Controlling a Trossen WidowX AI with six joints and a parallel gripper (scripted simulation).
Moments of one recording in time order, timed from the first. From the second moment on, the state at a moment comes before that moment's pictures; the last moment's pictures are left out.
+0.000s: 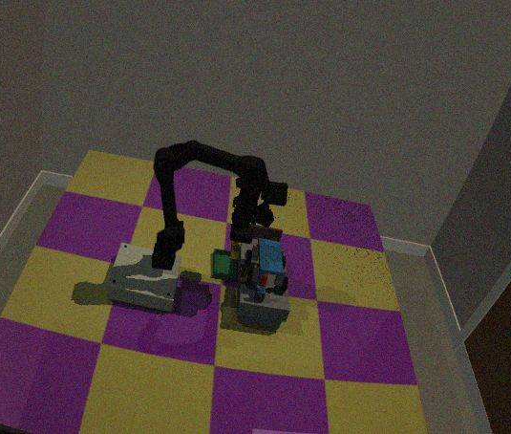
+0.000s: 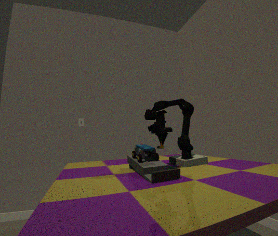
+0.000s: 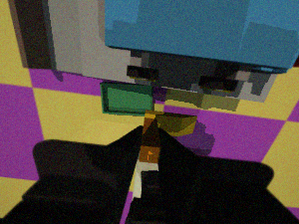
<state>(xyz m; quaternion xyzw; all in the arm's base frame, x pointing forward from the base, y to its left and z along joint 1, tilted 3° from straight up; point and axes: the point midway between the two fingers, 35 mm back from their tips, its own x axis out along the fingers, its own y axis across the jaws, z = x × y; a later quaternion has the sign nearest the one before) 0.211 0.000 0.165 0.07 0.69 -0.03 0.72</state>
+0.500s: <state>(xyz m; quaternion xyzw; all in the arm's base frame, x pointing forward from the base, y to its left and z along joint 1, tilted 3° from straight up) 0.226 0.052 0.161 0.07 0.69 -0.03 0.72</state>
